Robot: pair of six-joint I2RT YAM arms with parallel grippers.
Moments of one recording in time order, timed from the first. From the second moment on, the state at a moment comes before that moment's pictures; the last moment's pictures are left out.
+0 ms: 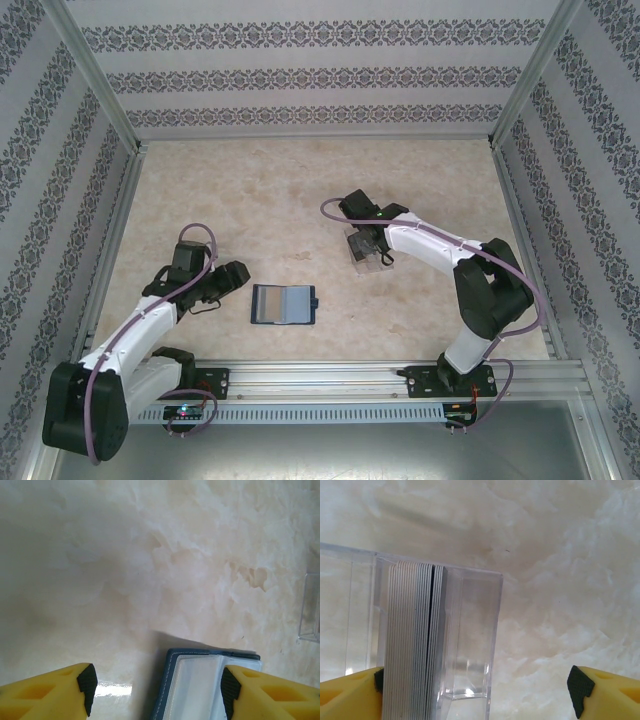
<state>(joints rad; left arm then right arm) -0.16 0.97 0.44 -0.38 0.32 -0.69 0.58 1.69 1.16 -0.76 0.41 0.22</state>
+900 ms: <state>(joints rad) -0.16 1.02 0.40 -0.36 0.31 -0.69 0.58 1.69 1.16 -0.76 0.57 0.20</state>
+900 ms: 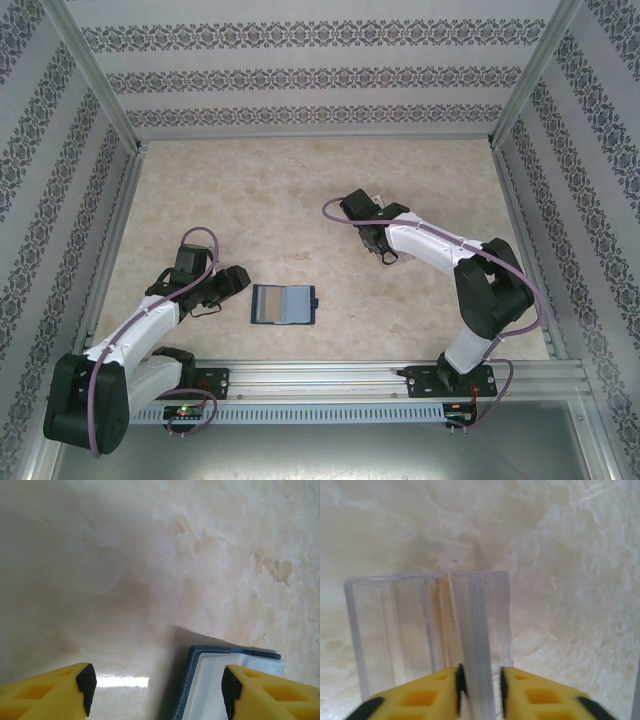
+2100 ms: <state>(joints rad) -0.19 1.18 0.40 -0.22 0.57 -0.72 0.61 1.26 0.78 -0.34 -0.24 0.63</state>
